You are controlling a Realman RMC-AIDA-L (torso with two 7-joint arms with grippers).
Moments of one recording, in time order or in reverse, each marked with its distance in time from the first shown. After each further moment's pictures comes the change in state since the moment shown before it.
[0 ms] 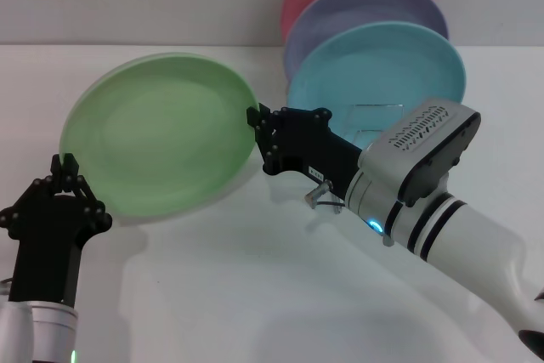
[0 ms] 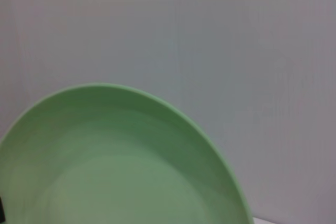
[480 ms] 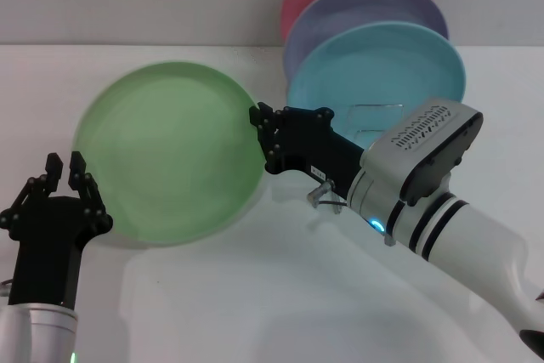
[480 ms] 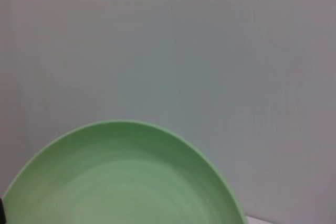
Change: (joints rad) left arm -0.002 0.001 0.010 0.010 0.002 0.007 -0.018; right arm -0.002 0.000 0.004 -0.003 0.001 -0.002 0.000
